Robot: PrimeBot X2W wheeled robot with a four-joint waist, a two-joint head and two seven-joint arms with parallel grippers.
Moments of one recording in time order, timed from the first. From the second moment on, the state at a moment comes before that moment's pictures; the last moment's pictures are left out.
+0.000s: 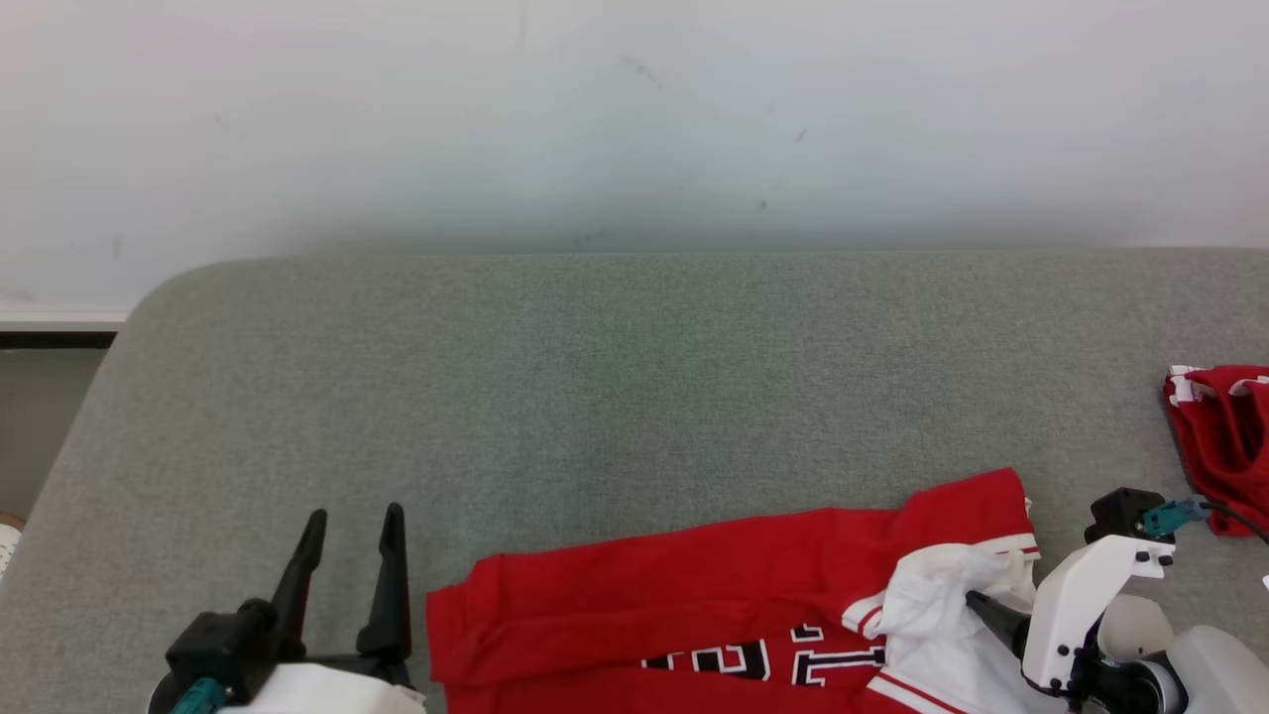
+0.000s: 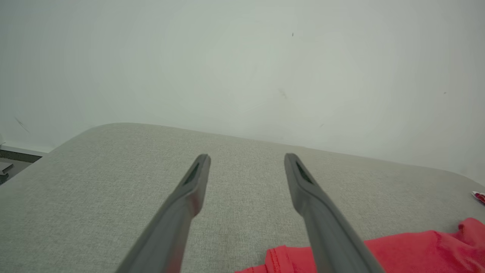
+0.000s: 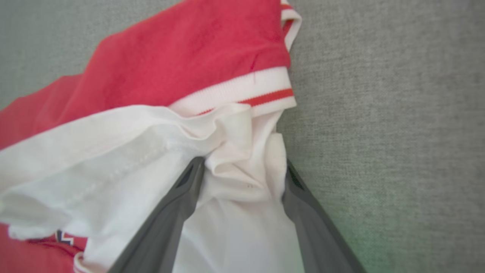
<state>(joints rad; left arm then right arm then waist) -0.08 0.08 -0.03 0.18 -0.24 -0.07 -0.26 -0.47 -0.23 0.34 0.78 0.80 0.12 0.54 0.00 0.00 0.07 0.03</state>
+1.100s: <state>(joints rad) -0.08 0.05 0.01 0.19 -0.21 -0.10 -0.26 -0.49 -0.39 0.26 0.60 0.78 0.13 0.50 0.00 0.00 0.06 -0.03</state>
